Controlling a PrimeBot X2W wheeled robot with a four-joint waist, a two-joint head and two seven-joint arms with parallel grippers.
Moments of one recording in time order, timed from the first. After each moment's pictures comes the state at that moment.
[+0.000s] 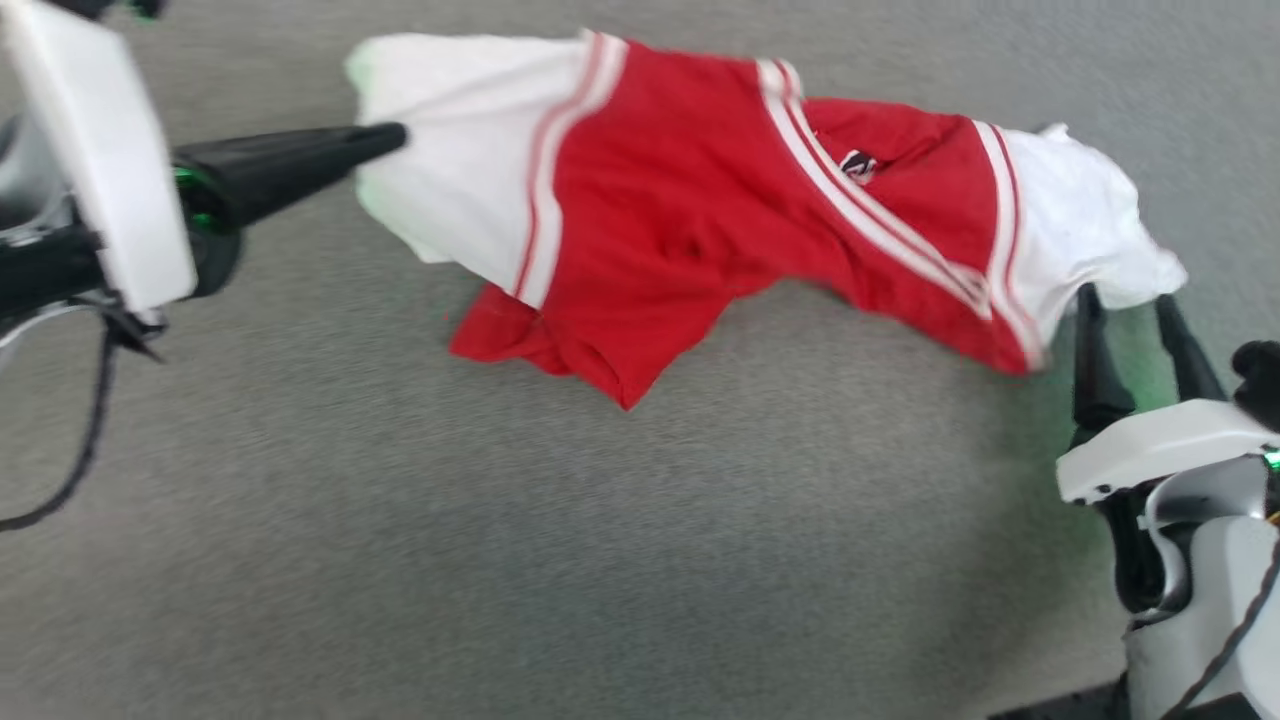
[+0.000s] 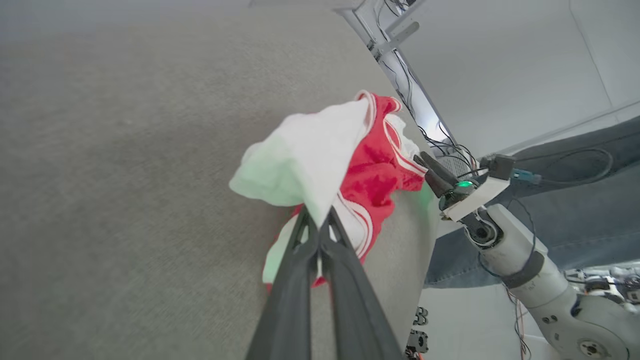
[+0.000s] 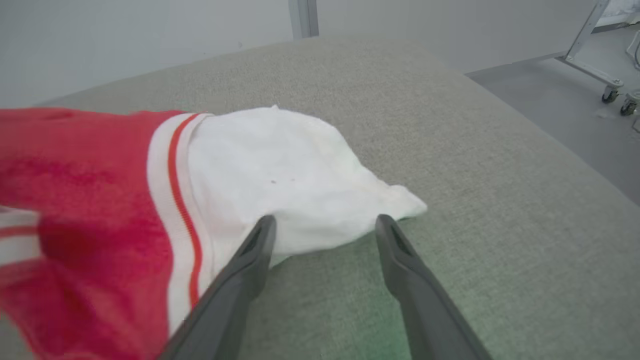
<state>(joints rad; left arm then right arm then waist) -1.07 0.91 -0.80 0.05 -1.65 -0.13 0.62 -0.35 -0.05 -0.23 0.33 0.23 0.13 -0.07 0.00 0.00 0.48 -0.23</state>
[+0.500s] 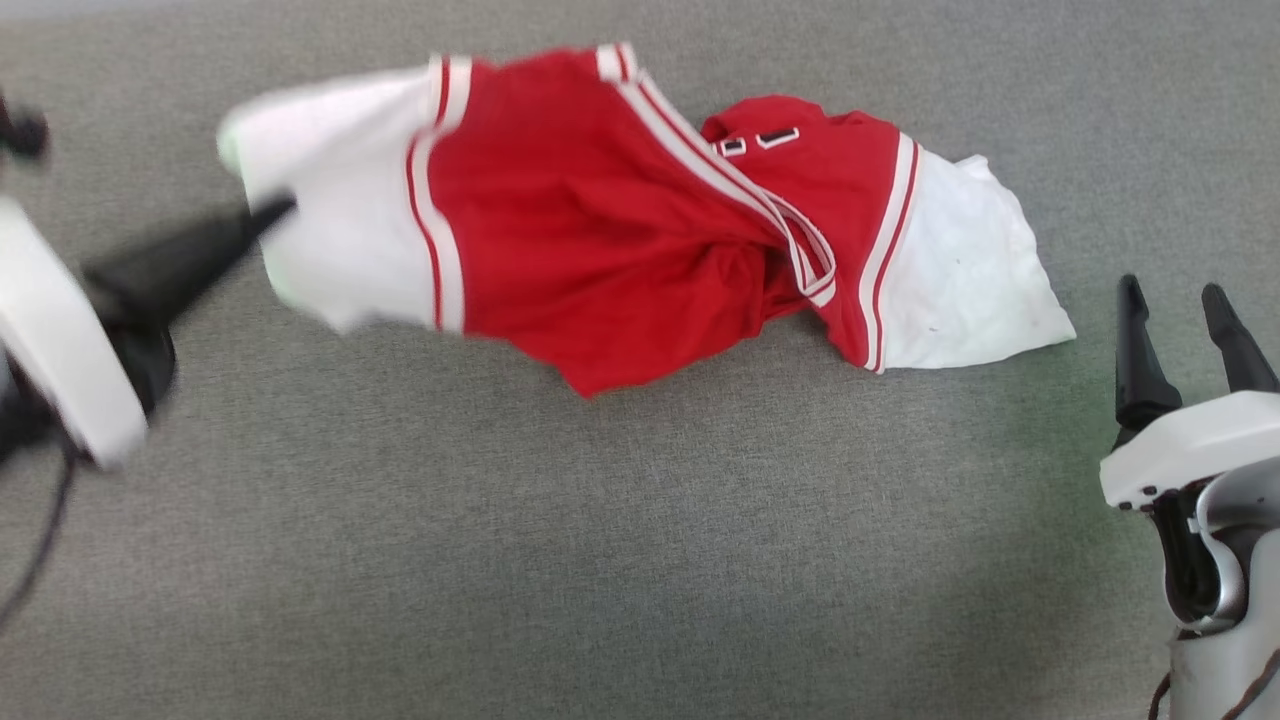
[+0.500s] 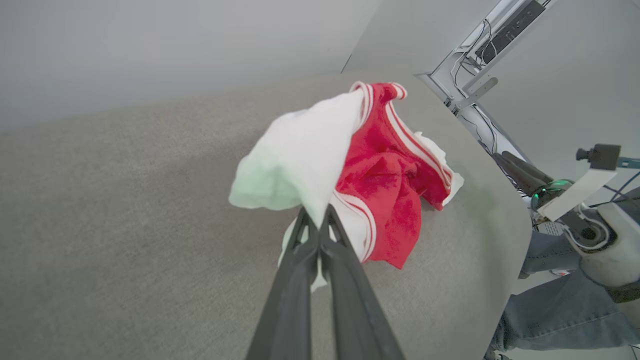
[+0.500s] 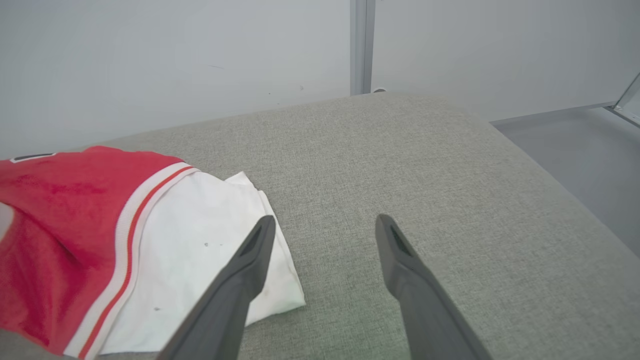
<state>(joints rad) -0.81 1.08 -0.75 -0.07 -1.49 -0.13 0.28 -0.30 -0.05 -0.27 0.12 0.18 0.13 0.11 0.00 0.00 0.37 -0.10</state>
